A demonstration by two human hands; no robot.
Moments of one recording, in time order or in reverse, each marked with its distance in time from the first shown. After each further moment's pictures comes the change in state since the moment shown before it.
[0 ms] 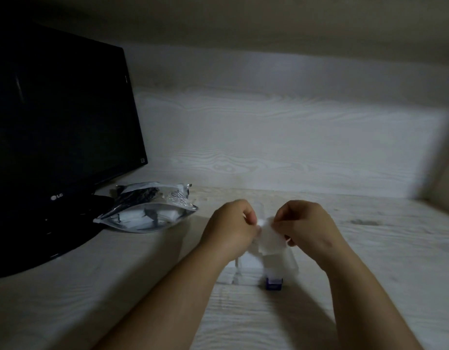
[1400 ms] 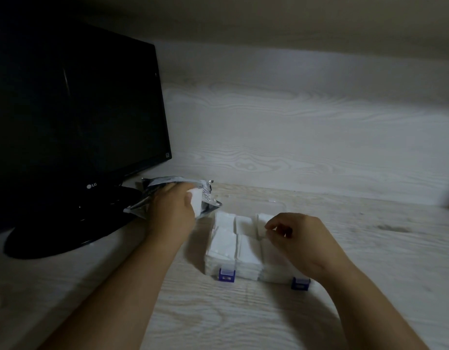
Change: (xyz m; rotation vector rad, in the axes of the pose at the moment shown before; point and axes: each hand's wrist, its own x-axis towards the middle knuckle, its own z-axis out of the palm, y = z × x) left_hand 0.003 -0.085 -0.093 0.337 0.564 0.069; right_hand -0.014 -0.008 0.041 -0.320 -0.105 -0.286
